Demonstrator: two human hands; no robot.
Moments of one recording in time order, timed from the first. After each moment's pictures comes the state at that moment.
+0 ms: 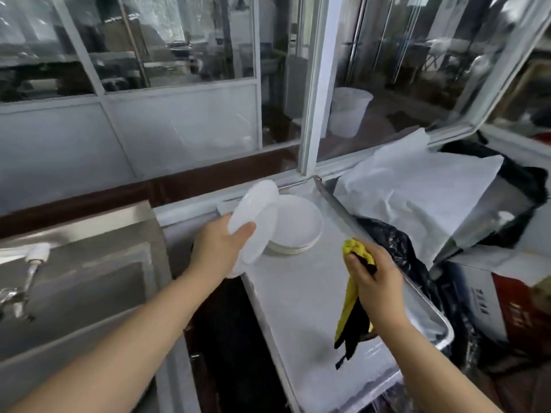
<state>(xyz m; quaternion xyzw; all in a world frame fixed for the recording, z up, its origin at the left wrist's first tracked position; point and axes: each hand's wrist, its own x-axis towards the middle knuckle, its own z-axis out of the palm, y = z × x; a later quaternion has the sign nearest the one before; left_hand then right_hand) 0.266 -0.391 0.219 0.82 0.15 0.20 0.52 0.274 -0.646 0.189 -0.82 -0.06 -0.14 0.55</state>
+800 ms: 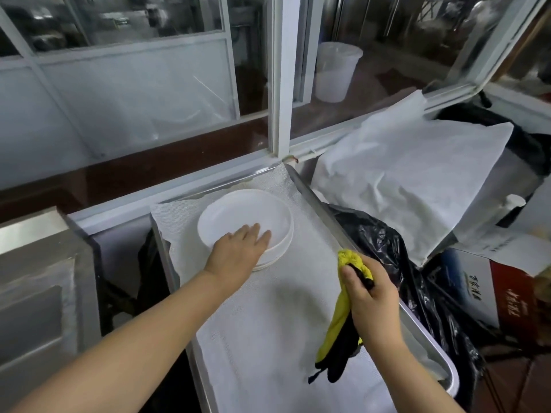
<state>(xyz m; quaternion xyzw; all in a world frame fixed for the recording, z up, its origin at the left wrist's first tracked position) 0.429 -0.460 0.106 0.97 -0.16 0.11 -0.13 0.385 -0.693 0.110 -0.79 0.04 -0.10 0.61</state>
